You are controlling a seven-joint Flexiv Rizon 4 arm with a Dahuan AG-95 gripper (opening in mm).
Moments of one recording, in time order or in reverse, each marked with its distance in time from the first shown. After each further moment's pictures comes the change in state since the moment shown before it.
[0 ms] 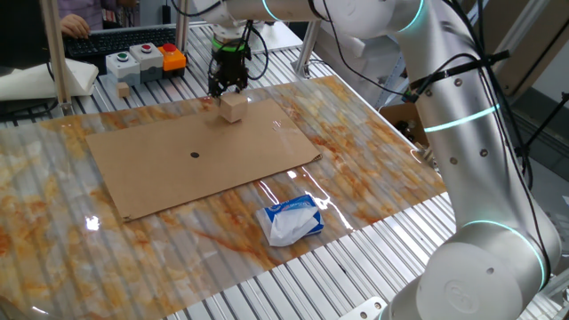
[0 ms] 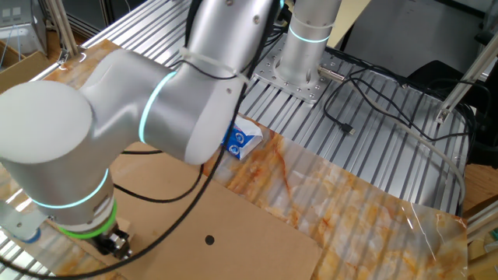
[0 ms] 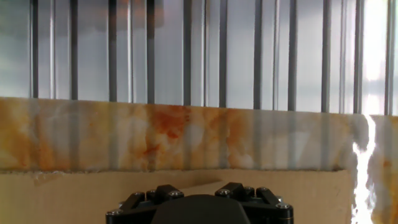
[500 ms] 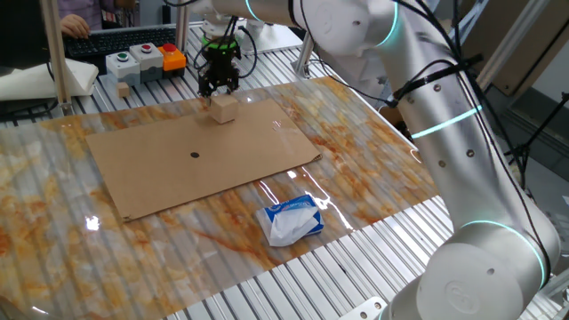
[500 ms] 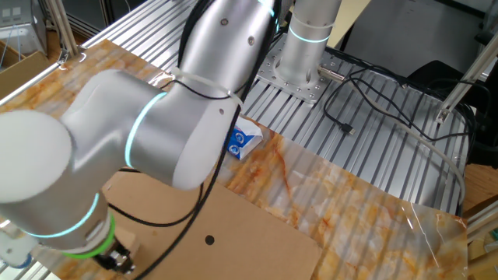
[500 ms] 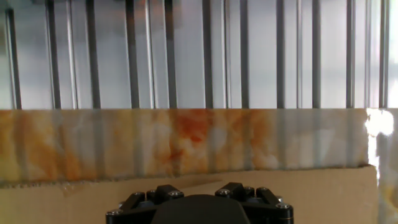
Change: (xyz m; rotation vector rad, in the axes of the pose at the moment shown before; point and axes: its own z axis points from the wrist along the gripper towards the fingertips) arm 0.003 0.028 0.009 -0.026 0.074 0.080
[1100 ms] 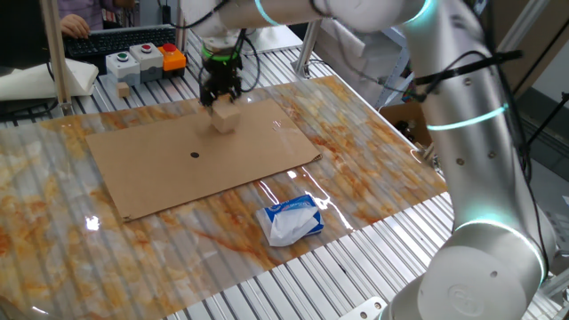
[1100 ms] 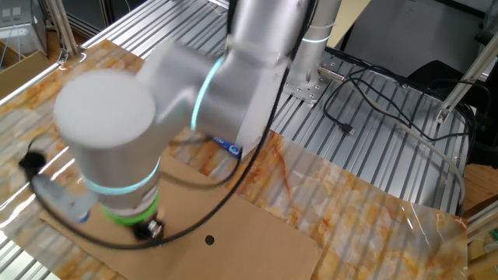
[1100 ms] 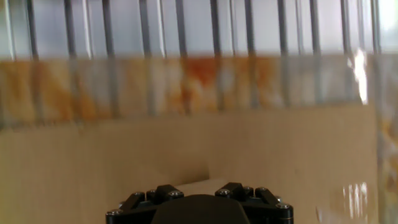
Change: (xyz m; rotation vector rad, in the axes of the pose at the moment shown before) arm 0.055 0.011 -0.009 0.029 -0.081 0.024
